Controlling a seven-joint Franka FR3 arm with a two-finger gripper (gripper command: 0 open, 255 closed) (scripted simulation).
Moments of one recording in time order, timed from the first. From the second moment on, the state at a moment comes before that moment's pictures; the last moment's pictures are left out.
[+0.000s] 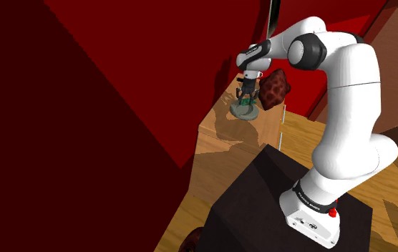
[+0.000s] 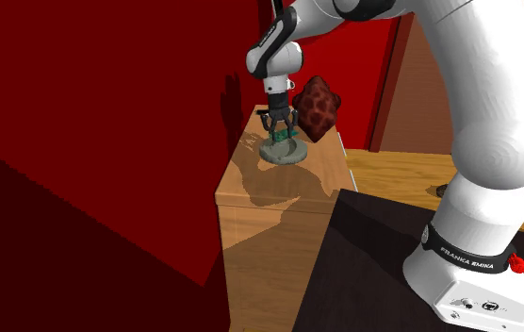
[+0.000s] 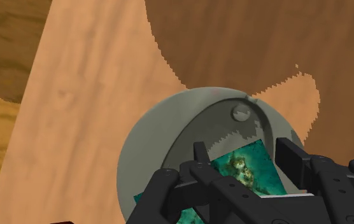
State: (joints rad) arm -0.50 0.68 -0.18 -1.57 0.11 1.99 0.19
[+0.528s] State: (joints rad) arm -0.51 0.74 -0.17 -1.57 0.12 2.05 0.19
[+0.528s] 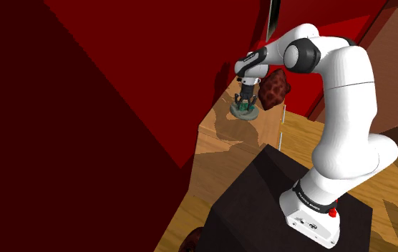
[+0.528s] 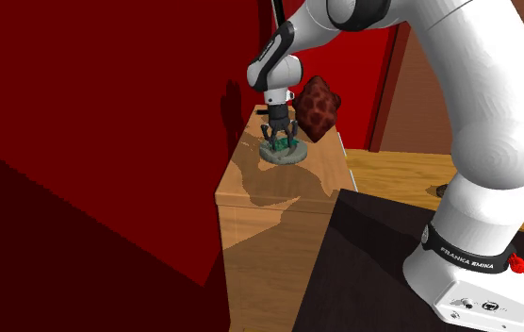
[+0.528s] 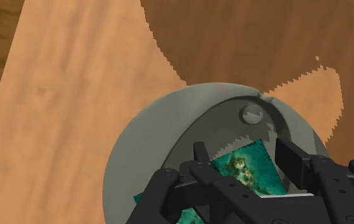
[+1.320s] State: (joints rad) arm -0.51 0.75 -0.17 -1.57 0.12 2.06 0.19
